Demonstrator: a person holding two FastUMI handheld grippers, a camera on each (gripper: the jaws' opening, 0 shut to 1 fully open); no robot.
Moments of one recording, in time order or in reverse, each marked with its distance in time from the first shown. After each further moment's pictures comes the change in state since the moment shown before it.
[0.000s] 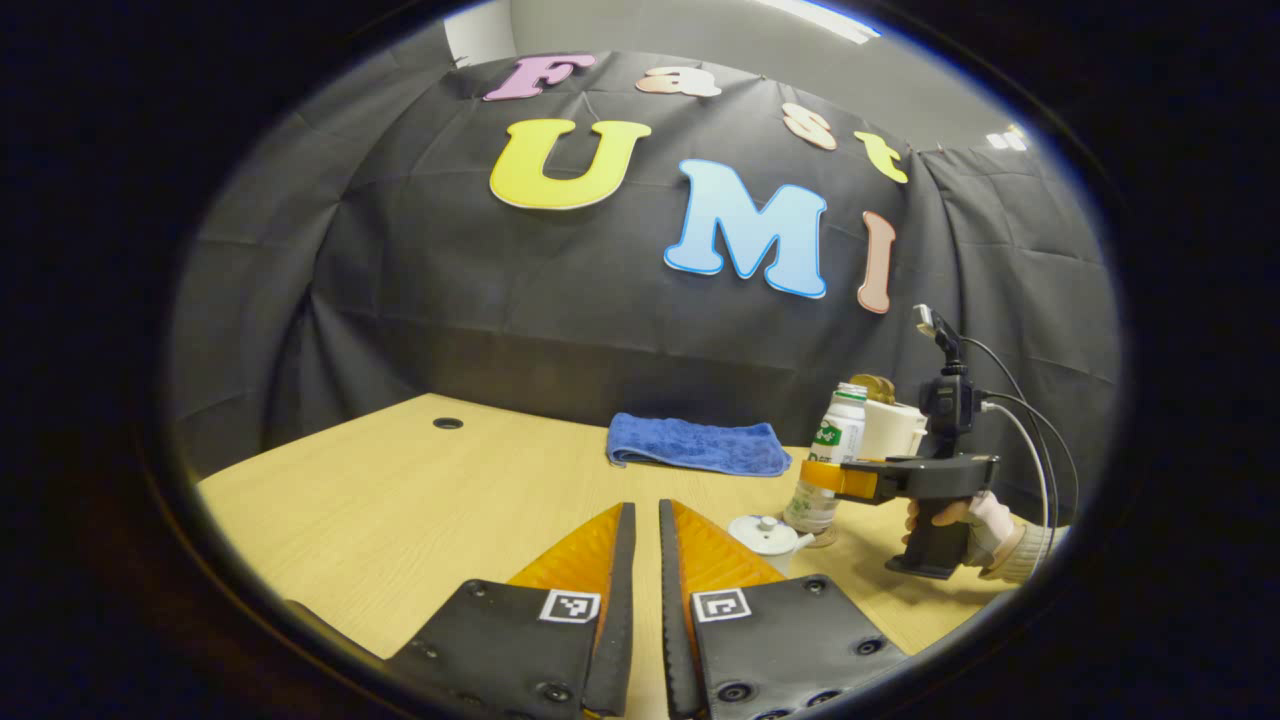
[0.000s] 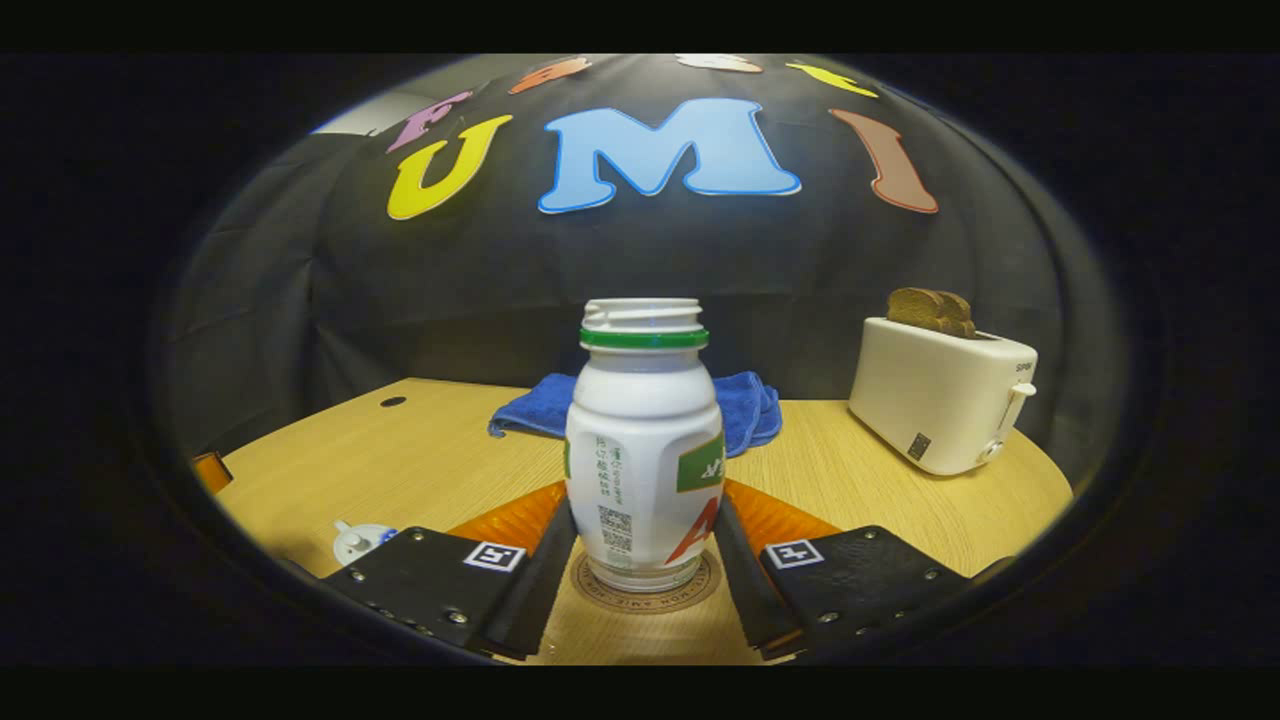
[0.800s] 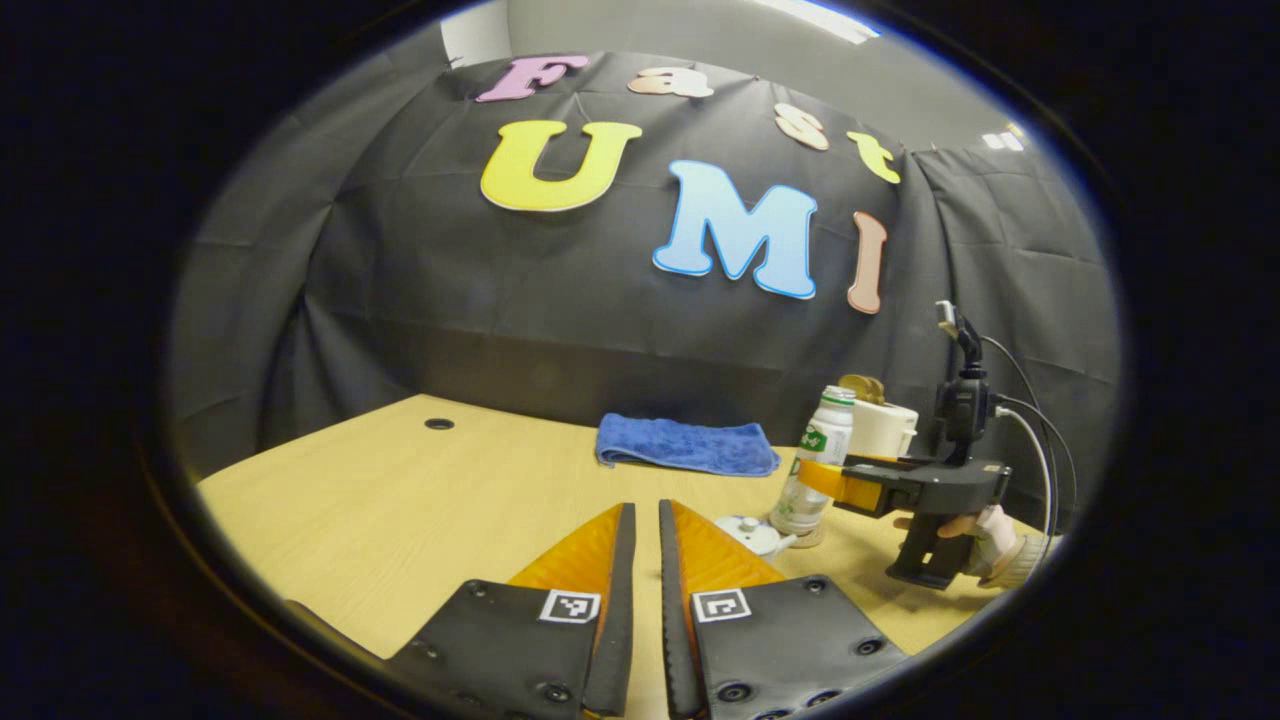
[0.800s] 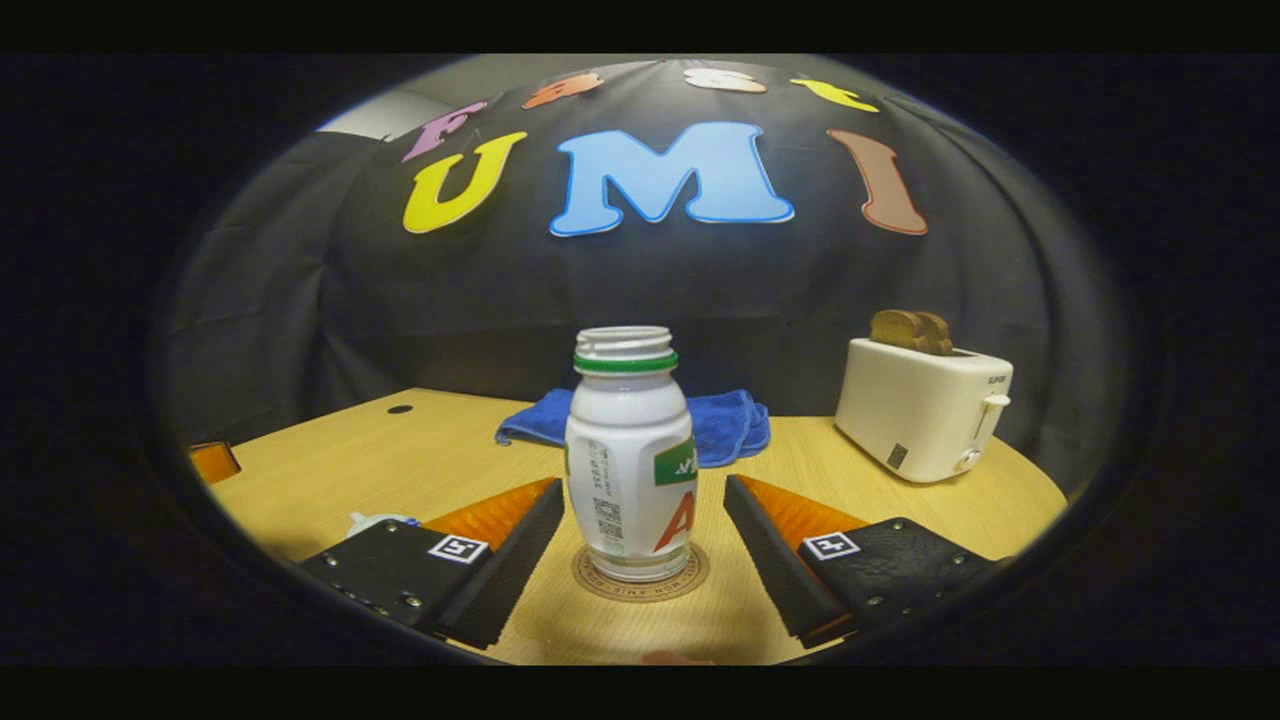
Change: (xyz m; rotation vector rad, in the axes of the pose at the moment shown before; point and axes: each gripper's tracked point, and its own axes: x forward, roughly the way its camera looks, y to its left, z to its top) left arm -0.006 -0.021 0.005 0.004 -0.006 -0.030; right arm -0.039 -0.004 0.014 -0.010 -0.091 -0.010
